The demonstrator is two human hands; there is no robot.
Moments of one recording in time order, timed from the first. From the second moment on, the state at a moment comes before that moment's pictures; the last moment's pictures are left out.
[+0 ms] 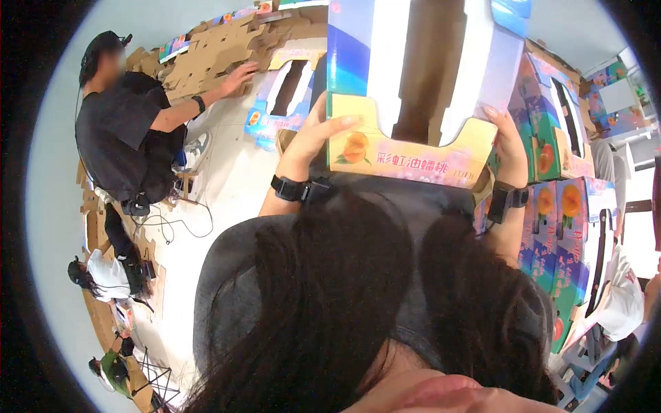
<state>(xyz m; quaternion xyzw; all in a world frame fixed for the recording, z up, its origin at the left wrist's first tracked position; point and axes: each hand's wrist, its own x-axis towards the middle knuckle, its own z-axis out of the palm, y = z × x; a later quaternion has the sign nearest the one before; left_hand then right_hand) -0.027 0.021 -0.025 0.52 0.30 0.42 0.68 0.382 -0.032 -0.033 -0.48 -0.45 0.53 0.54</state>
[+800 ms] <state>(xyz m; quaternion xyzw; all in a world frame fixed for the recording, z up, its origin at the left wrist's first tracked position) -0.022 0.005 -0.017 0.57 0.26 0.47 0.62 0.172 -0.039 0.050 -0.47 -0.78 -0.03 0.42</state>
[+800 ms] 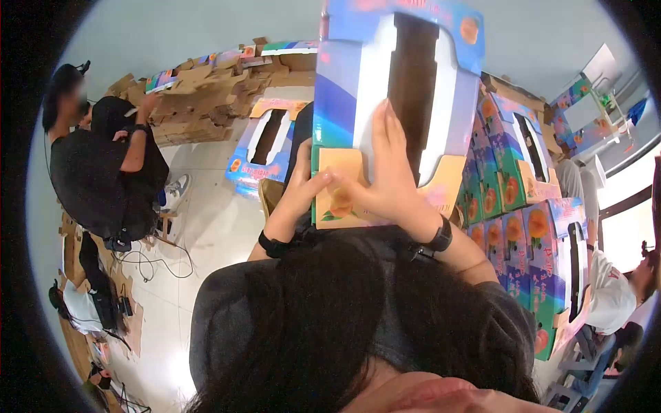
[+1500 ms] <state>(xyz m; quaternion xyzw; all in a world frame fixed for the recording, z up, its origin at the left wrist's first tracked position) -0.079 0.082 -0.014 0.74 0.35 0.44 0.37 0.414 0.088 0.152 -0.68 -0.60 -0.35 0.25</state>
